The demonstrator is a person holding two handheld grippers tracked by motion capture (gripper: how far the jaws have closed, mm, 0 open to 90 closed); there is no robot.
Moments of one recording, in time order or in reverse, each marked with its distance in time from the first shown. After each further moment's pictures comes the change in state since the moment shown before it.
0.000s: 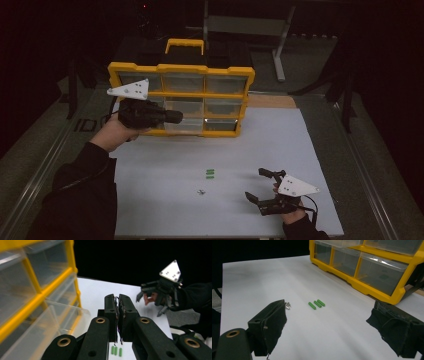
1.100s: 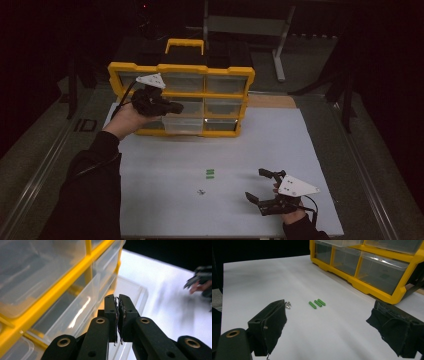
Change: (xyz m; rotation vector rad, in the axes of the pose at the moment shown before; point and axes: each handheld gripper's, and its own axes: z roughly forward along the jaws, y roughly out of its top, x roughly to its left) left arm 0.045 -0.014 0.039 0.278 0.189 -0.149; right arm -0.001 -0.002 0.000 0.003 0.002 0.005
